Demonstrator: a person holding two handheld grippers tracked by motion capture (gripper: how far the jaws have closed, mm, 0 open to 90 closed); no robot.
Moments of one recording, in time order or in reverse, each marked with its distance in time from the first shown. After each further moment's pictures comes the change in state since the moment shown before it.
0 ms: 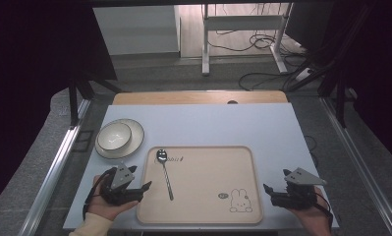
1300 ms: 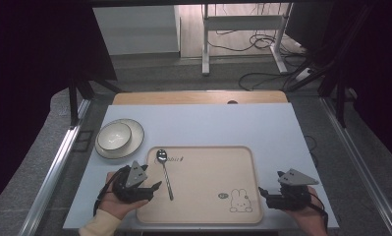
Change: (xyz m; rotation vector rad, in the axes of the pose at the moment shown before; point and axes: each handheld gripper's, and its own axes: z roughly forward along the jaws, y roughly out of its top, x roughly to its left) left arm -0.016 0.017 0.024 0.017 -0.036 0.074; right arm 0.009 0.000 0.008 0.033 0.040 -0.033
